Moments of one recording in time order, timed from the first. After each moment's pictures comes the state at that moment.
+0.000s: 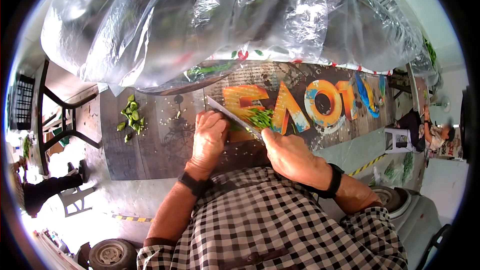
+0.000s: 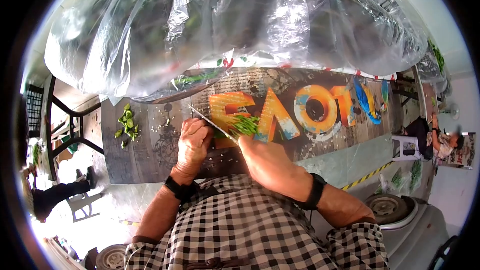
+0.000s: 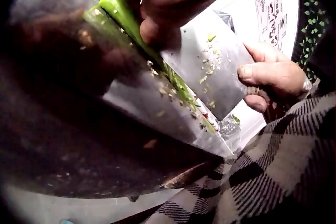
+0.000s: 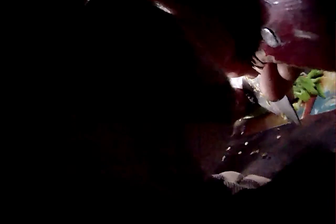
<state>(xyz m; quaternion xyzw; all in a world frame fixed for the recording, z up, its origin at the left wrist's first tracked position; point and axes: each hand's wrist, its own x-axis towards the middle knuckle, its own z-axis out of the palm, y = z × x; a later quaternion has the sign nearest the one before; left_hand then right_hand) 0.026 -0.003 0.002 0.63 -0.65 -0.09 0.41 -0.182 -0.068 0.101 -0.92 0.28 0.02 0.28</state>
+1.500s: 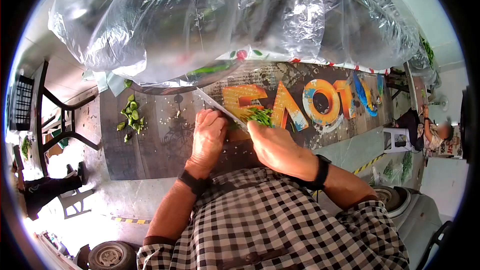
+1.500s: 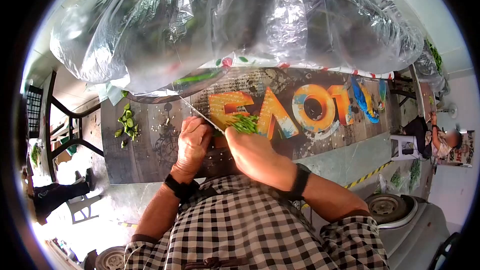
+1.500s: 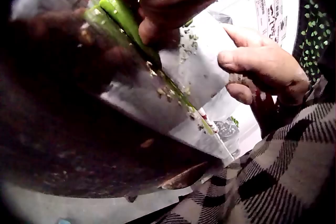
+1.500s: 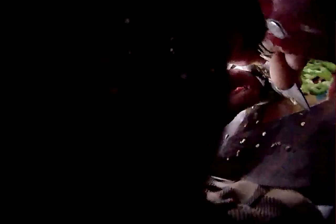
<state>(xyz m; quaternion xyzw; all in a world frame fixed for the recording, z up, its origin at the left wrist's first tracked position) 0.027 -0.003 0.005 0.63 -0.64 -0.09 0.42 -0.156 -0.069 0.083 -0.93 0.27 -0.04 0.26</state>
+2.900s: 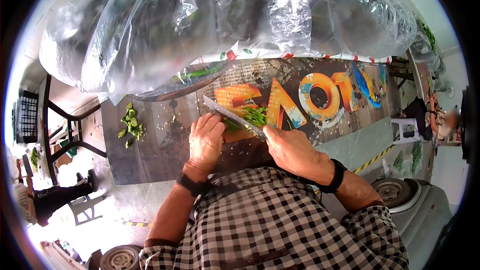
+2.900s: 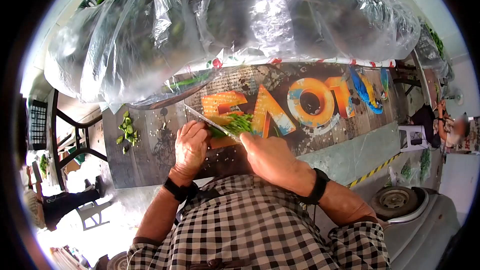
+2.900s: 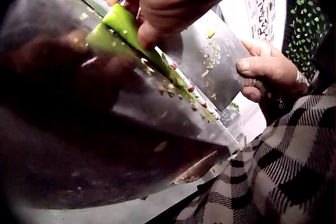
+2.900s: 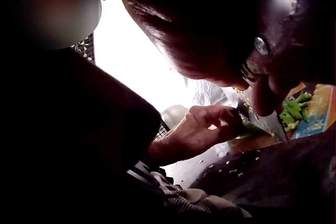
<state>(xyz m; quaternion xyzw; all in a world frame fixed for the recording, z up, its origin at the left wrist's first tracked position) 0.023 0.001 0.011 0.64 -0.71 -0.05 0.28 -0.203 -0.070 0.090 -0.92 0.31 -0.04 0.25</state>
